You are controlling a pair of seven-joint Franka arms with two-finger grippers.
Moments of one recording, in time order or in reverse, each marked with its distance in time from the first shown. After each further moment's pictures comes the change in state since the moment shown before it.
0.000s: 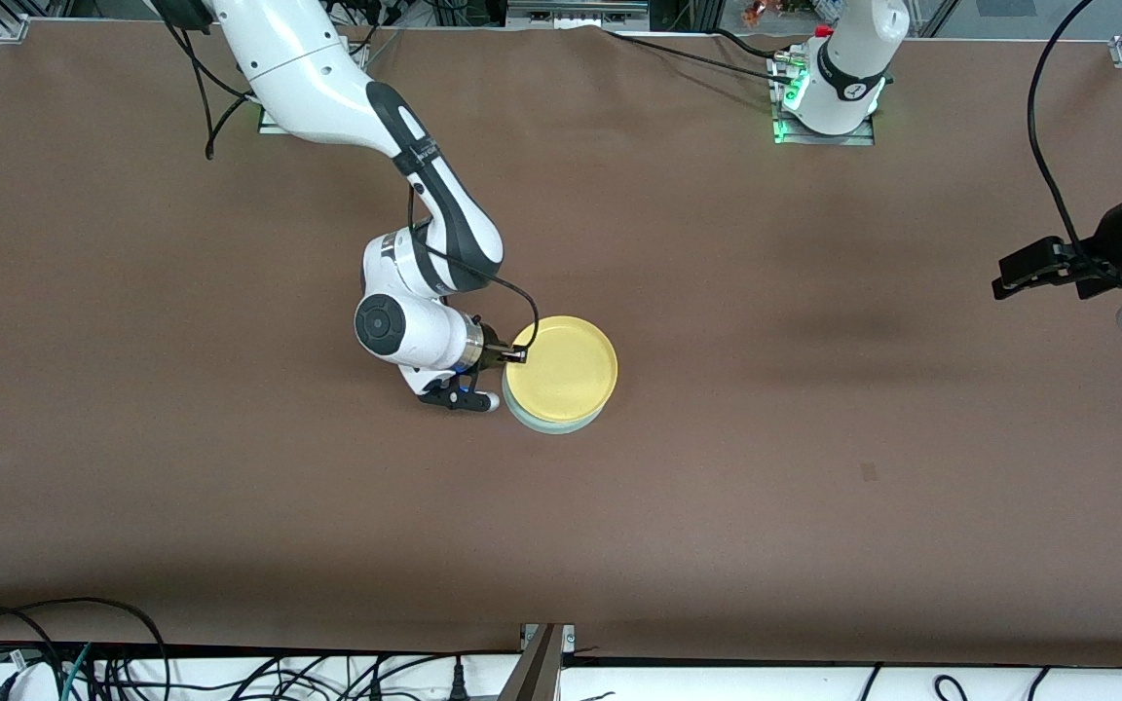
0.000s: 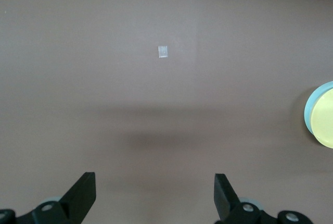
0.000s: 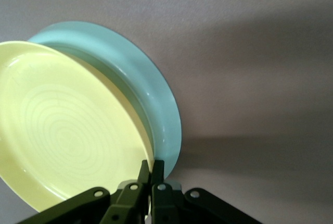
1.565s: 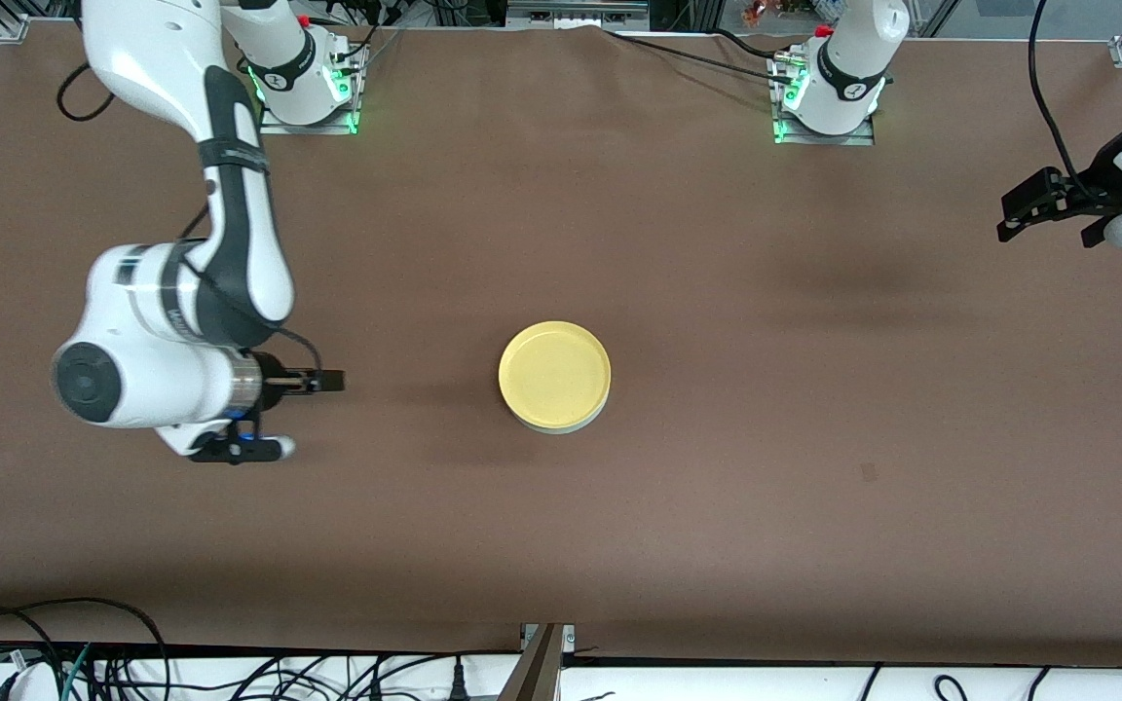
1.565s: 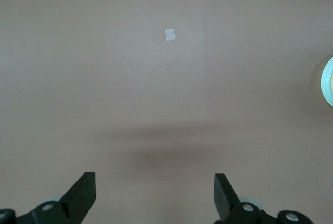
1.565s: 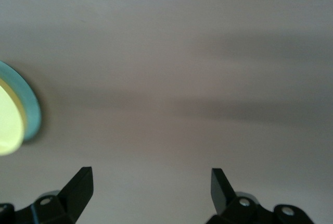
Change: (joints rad) left arm 0.030 -0.242 -0.007 -0.287 0.042 0.082 0.108; right arm -0.040 -0.059 -0.560 0.278 -0.074 -0.696 -0.474
